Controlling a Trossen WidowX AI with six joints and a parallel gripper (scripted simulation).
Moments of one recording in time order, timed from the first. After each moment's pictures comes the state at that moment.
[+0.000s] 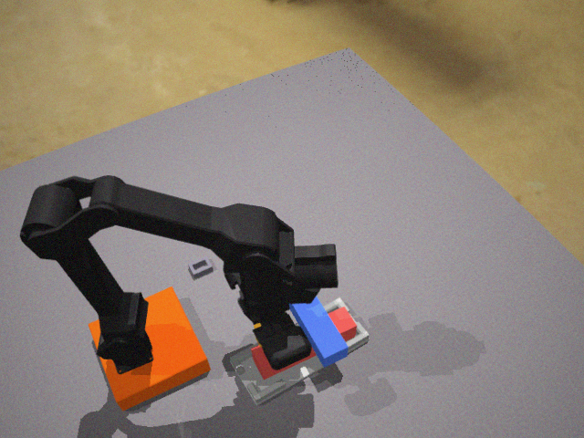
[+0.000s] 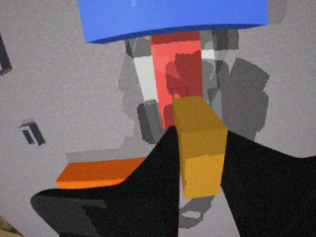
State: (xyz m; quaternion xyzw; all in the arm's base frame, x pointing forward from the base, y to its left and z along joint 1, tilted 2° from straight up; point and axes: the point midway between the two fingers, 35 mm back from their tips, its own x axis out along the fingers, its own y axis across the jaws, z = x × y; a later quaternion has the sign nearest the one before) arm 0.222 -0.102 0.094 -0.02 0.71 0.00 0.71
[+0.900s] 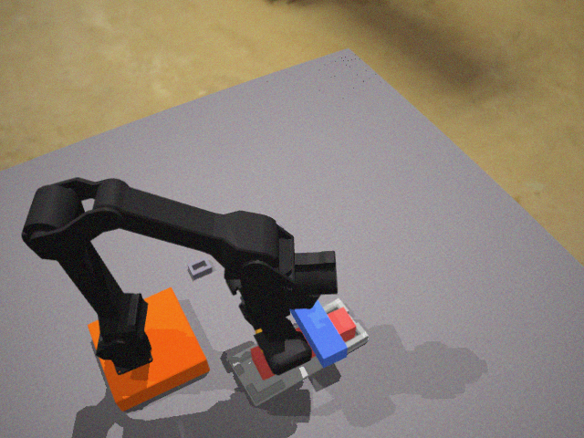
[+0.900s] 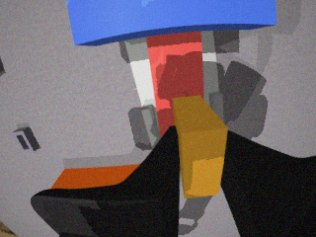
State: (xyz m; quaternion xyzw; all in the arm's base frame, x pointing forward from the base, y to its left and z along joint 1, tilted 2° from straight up) arm 0.223 -0.104 0.082 -0.02 0.71 -0.01 0.71
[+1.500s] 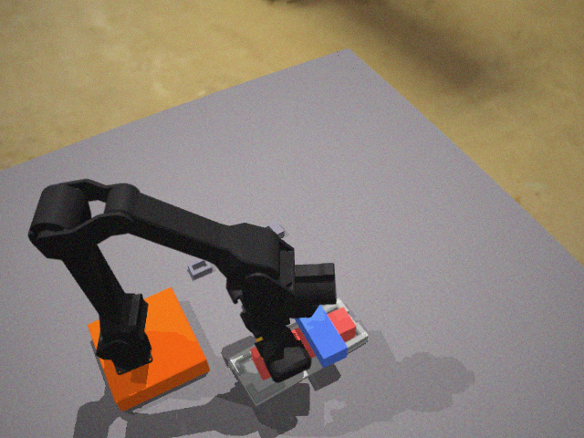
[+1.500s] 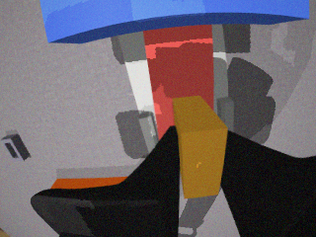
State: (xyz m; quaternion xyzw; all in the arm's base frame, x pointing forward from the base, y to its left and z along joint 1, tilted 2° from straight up) arm 0.222 -0.105 0.057 -0.02 0.71 0.00 0.71
